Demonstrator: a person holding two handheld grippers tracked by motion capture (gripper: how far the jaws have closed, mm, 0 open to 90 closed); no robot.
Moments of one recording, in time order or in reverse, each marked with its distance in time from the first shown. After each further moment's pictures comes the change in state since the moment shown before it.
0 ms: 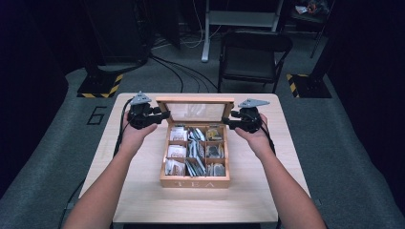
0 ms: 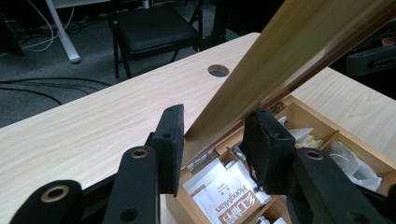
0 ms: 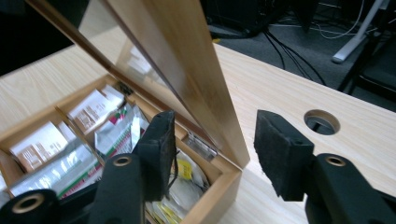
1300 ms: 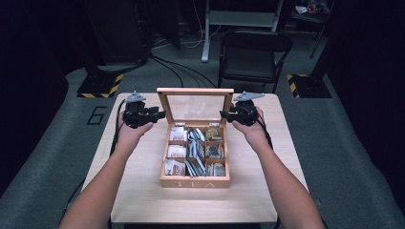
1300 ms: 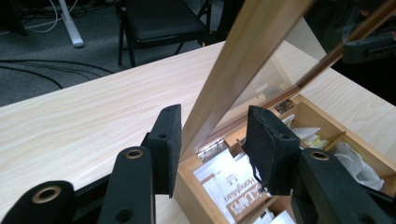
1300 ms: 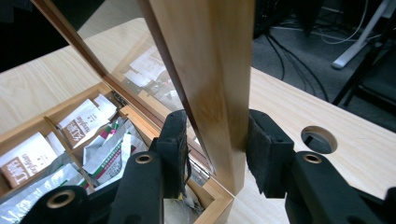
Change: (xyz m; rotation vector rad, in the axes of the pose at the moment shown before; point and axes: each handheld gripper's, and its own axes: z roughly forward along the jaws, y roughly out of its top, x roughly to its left) left arm 0.013 -0.006 -0.007 0.016 0.012 -0.082; right arm -0.005 0.019 0.014 0.017 0.005 -0.043
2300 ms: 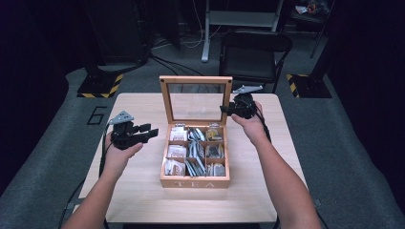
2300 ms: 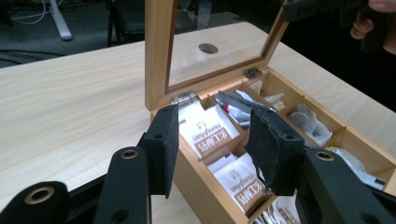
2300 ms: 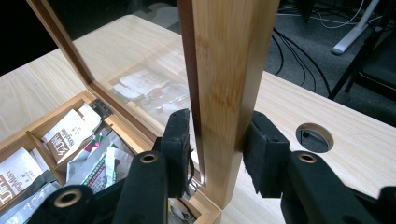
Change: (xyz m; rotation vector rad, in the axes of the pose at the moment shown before) left arm -0.021 -0.049 -0.046 -0.020 -0.042 -0.034; right arm -0.014 0.014 0.014 0.045 -0.013 0.048
